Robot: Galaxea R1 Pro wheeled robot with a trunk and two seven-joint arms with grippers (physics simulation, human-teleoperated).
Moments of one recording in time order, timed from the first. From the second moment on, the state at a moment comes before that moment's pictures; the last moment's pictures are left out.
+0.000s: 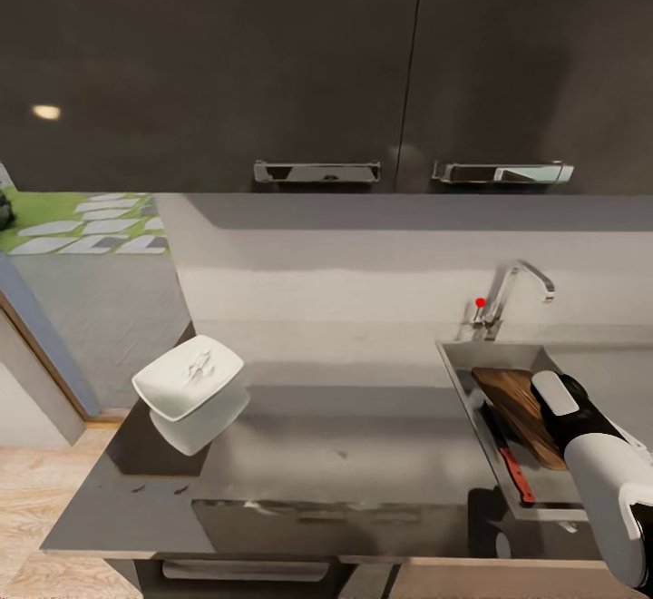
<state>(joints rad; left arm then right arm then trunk) 0.06 -0.03 -0.02 0.08 0.08 -0.11 0.04 -0.91 -0.27 -0.24 -0.50 -0.85 0.32 -1.23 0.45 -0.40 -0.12</state>
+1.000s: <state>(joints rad) 0.06 -0.03 -0.02 0.08 0.08 -0.11 0.04 -0.91 -0.27 -0.24 -0.50 -0.86 0.32 -1.23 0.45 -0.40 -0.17</state>
